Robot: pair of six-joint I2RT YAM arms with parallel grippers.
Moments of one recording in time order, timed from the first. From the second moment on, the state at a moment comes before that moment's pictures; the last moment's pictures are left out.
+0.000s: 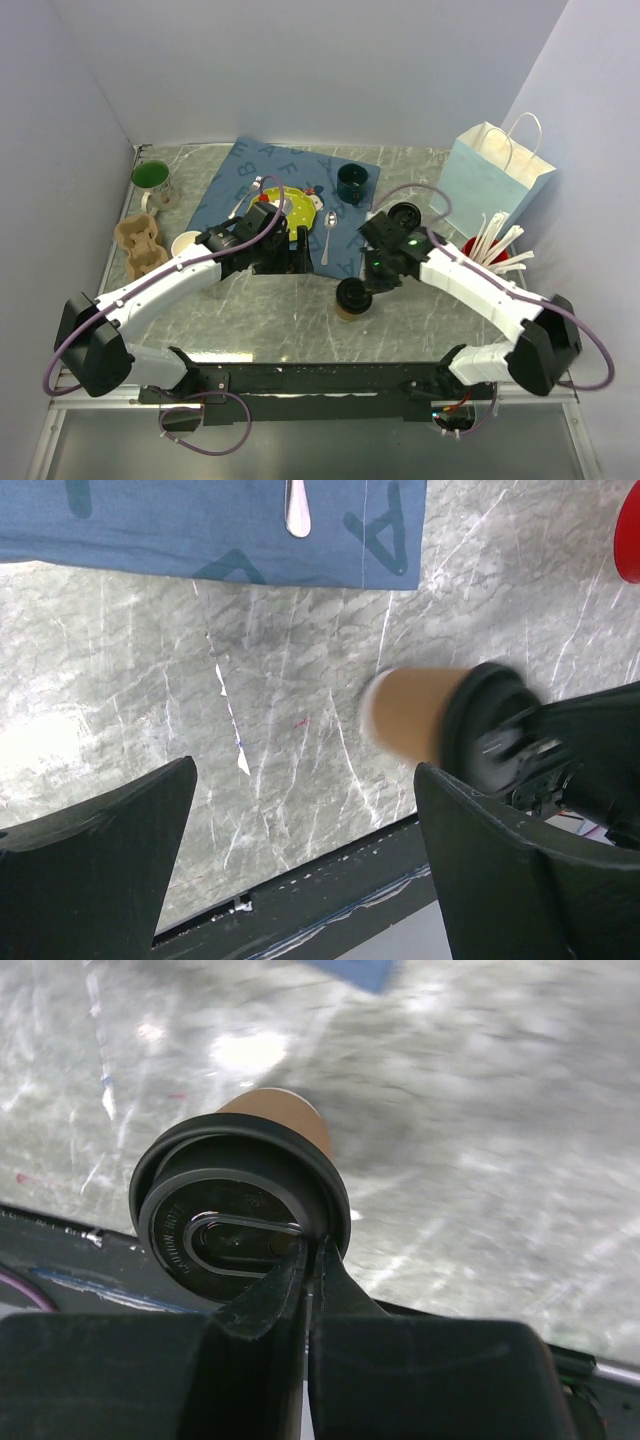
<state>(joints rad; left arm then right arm) -0.72 1.33 1.08 -0.62 0.05 -0.67 0.72 1.33 1.06 -0.92 0.03 0.61</state>
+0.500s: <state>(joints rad) -0.72 1.35 1.14 -0.62 0.04 -0.67 0.24 1.18 0.95 -1.04 0.12 0.47</state>
